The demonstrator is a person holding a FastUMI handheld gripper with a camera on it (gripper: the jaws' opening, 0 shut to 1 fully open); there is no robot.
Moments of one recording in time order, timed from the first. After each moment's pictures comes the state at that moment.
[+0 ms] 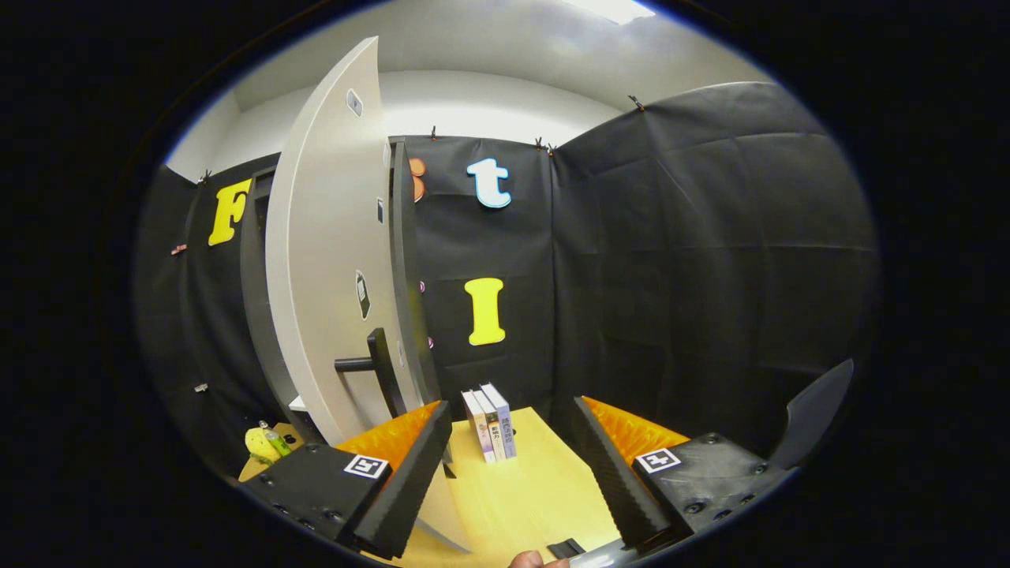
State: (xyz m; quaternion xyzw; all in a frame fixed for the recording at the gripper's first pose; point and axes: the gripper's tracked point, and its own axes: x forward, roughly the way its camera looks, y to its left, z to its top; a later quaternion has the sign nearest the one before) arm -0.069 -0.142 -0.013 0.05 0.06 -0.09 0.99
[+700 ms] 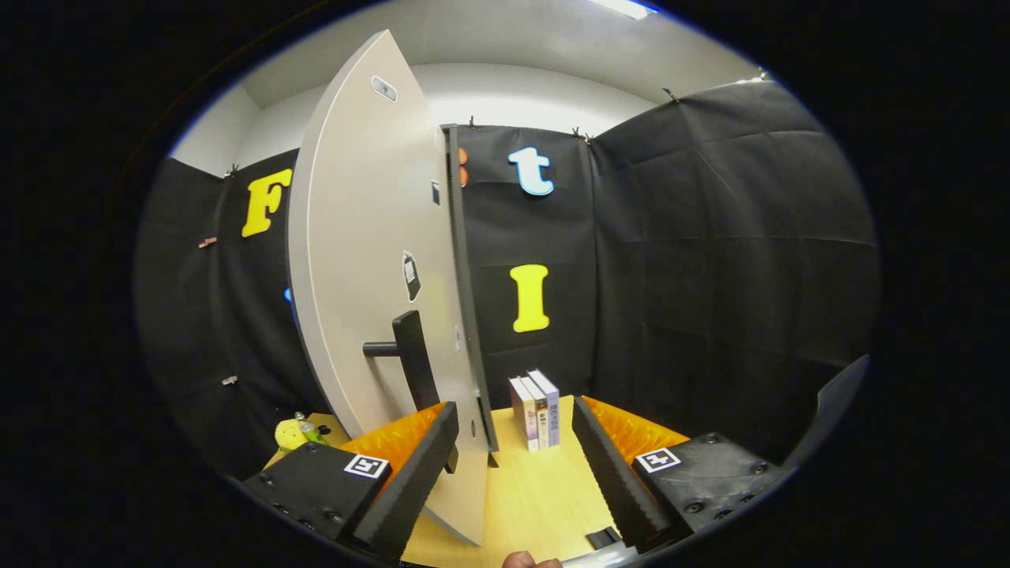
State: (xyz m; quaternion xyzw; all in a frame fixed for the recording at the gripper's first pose) arm -0.075 -0.045 -0.021 0.06 0.07 -0.02 1.00
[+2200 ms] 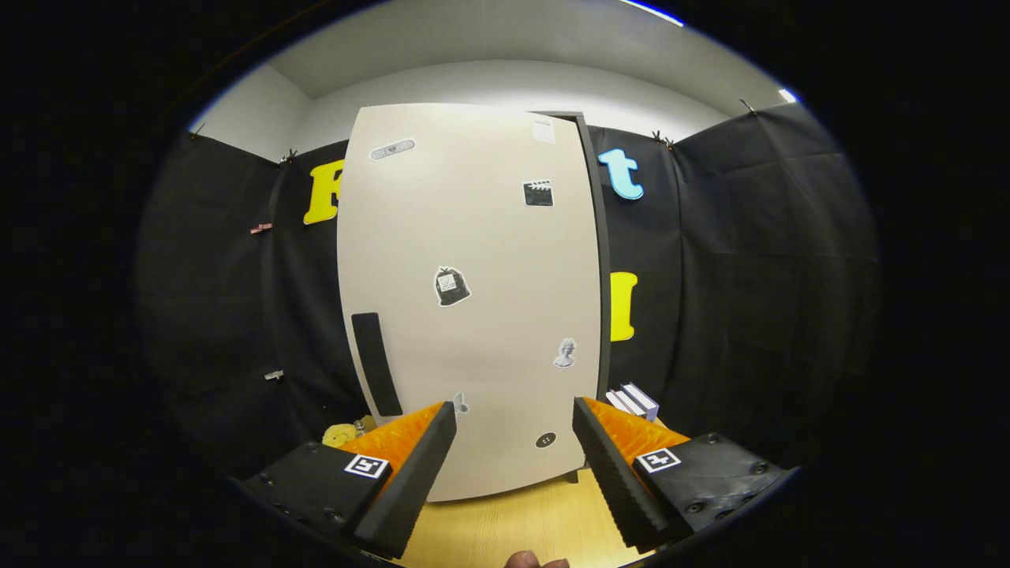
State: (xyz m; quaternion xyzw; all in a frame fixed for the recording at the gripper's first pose) arm -0.015 0.101 -0.025 0.03 0.06 0.06 1.00
